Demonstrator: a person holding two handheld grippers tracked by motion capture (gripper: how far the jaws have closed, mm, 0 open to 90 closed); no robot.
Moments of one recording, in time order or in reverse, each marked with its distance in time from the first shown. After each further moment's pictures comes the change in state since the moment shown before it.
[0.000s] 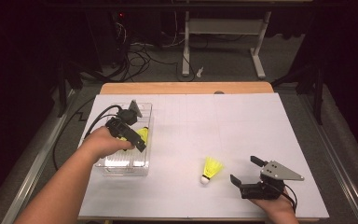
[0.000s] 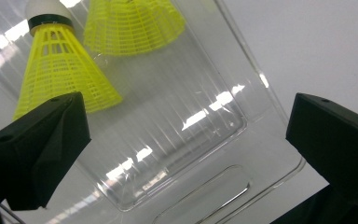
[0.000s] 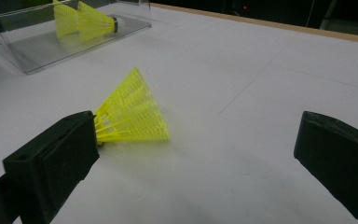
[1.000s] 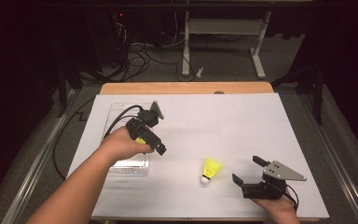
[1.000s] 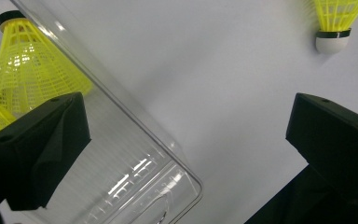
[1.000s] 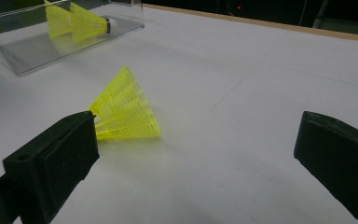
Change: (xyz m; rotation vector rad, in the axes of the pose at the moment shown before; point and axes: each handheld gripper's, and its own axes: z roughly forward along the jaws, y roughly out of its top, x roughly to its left) left arm -0.058 0.020 -0.007 -0.050 -0.041 0.117; right arm -0.004 -0.002 -0.003 -0.004 -0.021 0.014
